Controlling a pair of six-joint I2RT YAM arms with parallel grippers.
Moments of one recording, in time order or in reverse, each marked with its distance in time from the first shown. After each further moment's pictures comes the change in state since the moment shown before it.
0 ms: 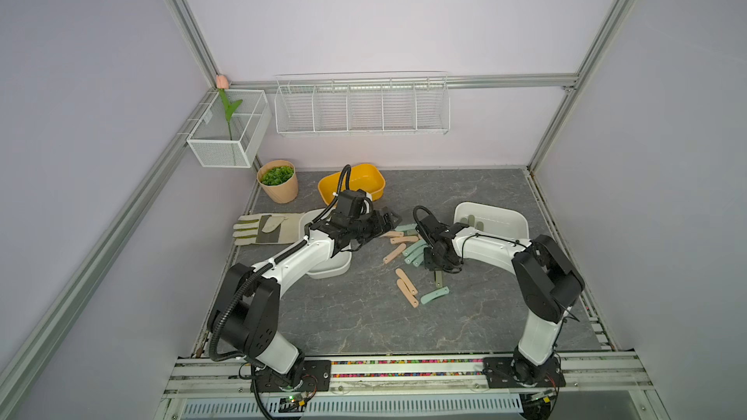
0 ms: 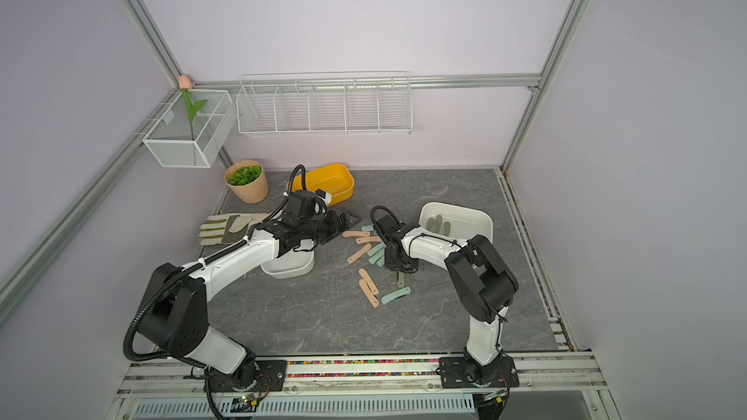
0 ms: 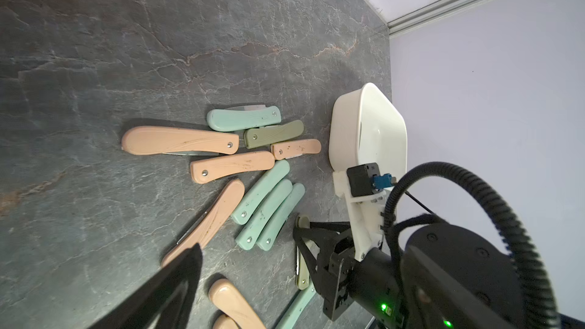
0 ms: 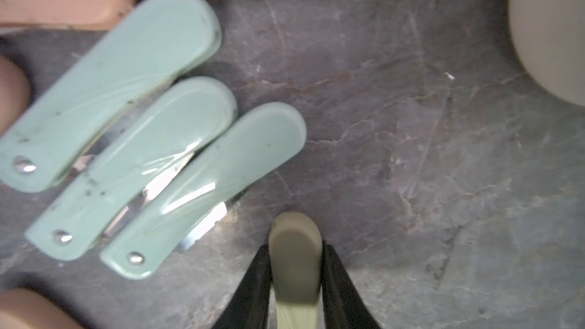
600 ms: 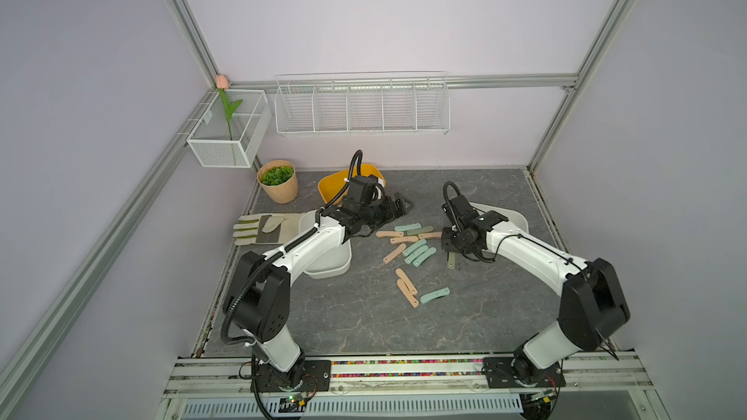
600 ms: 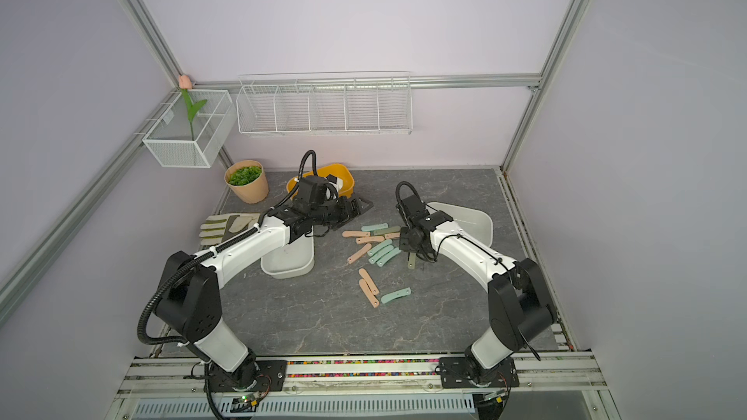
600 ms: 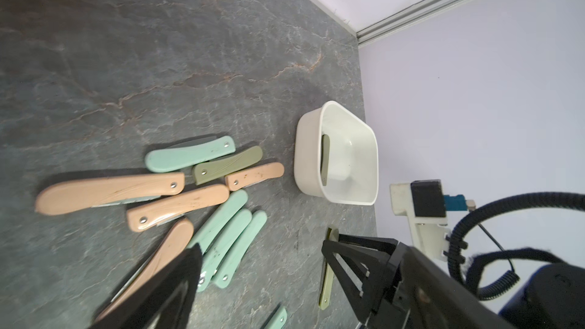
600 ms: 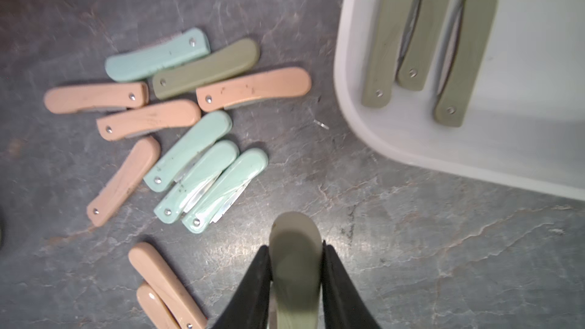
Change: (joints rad) left arm -0.056 0.122 0.236 -0.025 0.000 -0.010; right arm -0.160 -0.266 0.042 -0.058 -0.029 -0.055
